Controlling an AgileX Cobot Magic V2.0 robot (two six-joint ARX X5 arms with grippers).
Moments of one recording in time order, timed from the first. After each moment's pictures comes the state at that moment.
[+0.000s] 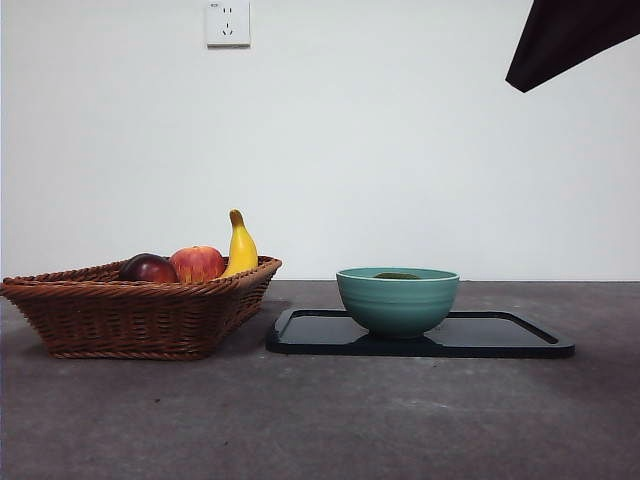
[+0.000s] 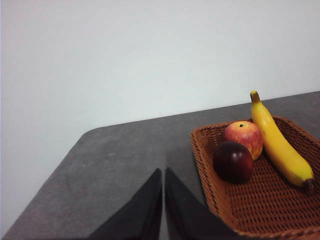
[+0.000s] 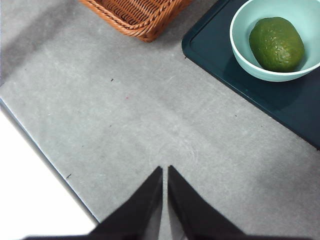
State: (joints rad) left arm 0.02 0.01 0.10 -0.02 0.04 0.17; right arm 0.66 0.93 0.92 -0.80 -0.21 0.11
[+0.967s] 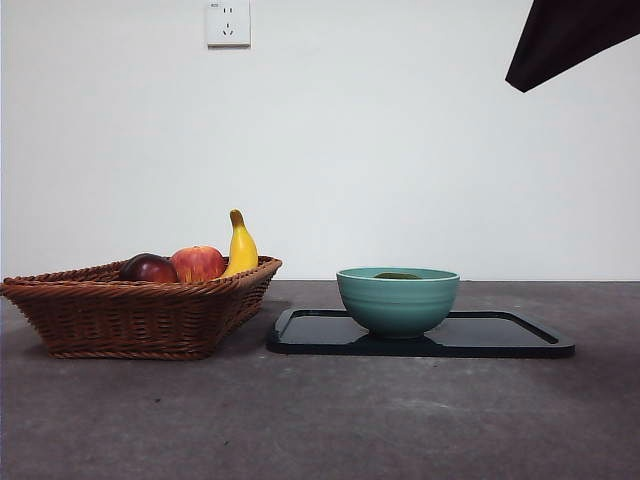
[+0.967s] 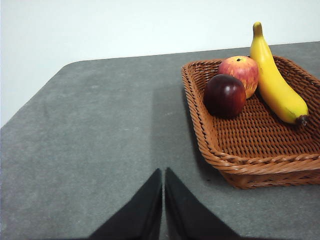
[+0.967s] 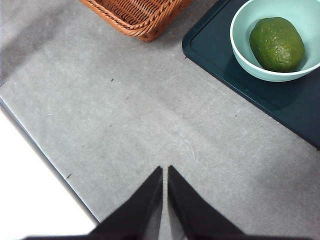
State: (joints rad) left arm 0.02 0.00 0.03 -0.17 0.04 0.09; right arm 0.66 0.93 0.92 -0.80 -0.21 0.11
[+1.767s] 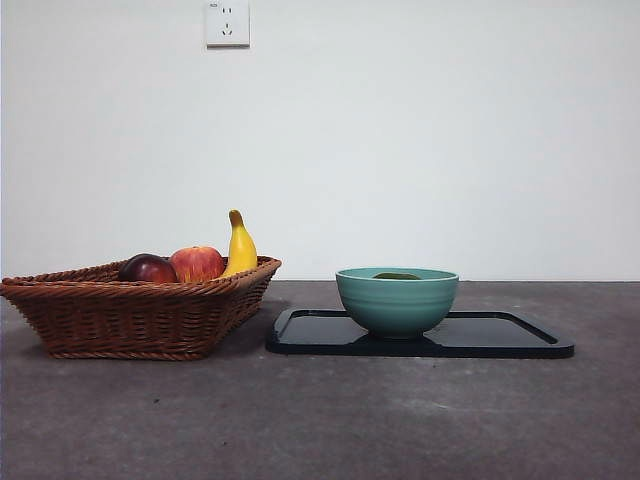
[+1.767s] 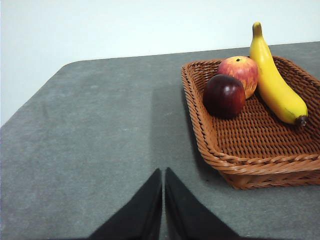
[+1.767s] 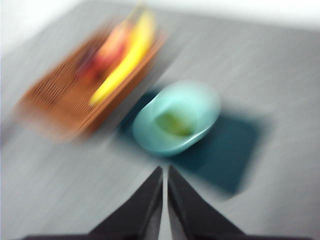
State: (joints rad) left arm 0.02 0.00 0.03 -0.17 0.04 0.09; right arm 0.28 0.60 0.85 -0.64 -0.20 0.09
